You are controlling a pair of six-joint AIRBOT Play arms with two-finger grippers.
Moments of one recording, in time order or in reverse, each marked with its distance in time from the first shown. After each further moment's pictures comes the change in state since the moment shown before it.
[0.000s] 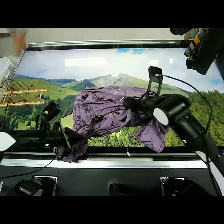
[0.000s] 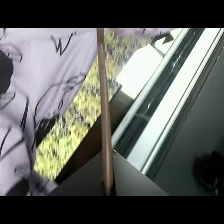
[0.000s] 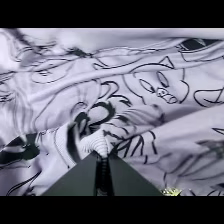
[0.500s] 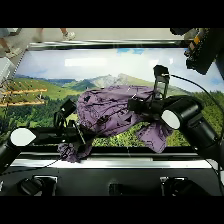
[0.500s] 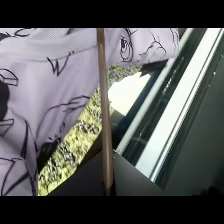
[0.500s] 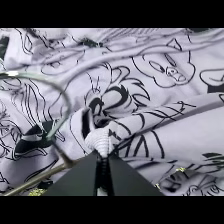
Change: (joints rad) left arm -0.140 -0.129 0.000 -0.085 0.214 0.029; right arm 0.000 0.068 0.000 0.040 0.088 -0.050
